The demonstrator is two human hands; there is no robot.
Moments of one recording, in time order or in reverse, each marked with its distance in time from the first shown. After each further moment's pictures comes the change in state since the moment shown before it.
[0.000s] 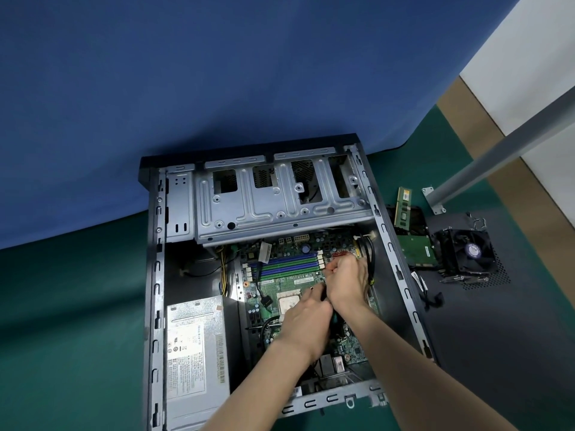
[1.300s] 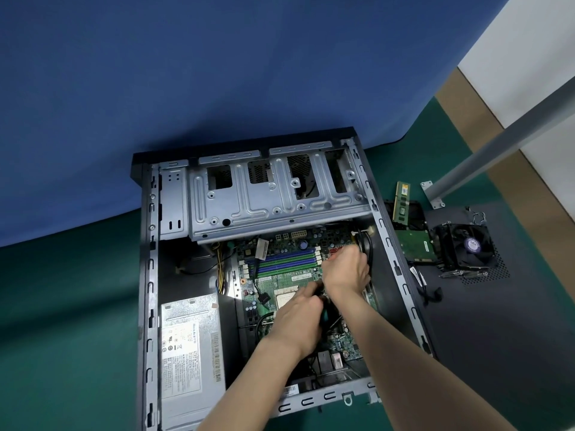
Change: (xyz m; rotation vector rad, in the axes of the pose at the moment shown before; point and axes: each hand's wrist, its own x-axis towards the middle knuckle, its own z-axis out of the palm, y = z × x) left_hand -0.002 -0.012 0.001 -0.115 0.009 0.027; right_hand 0.008 -0.012 0.004 0.033 0.076 0.226
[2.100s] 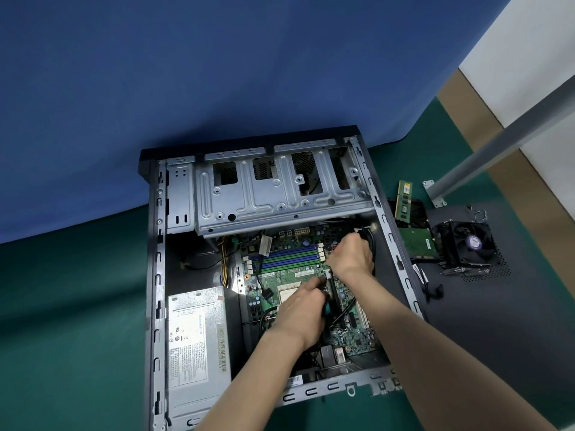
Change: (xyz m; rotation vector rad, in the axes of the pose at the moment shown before) left_hand 0.007 -0.006 0.011 -0.022 0.014 -0.042; right_hand 0.021 -0.002 -0.014 -0.158 -0.146 -0.138
